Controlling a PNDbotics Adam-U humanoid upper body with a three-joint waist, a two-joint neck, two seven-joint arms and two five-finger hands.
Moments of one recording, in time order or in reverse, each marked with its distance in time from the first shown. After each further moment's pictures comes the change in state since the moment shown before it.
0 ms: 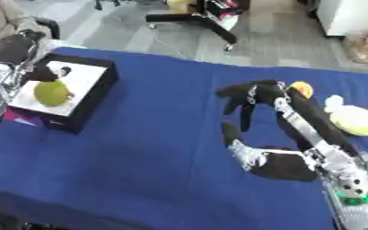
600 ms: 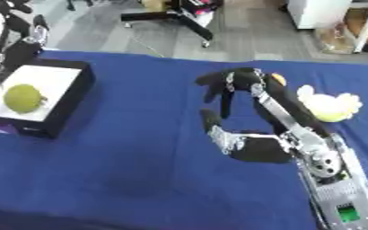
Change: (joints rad) left arm 0.181 -0.096 -0.023 -0.597 0.582 -0.143 0.161; right arm -0.015 -0.007 -0.043 0.005 0.034 0.014 -0.048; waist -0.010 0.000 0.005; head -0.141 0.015
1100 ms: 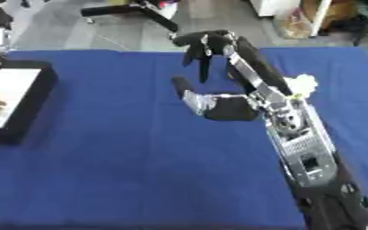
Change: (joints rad) left arm 0.067 -0.155 -0.066 -0.276 0.099 -0.122 -0.090; right arm -0.065 -0.051 -0.083 0.132 0.088 0.046 -0.119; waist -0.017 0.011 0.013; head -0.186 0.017
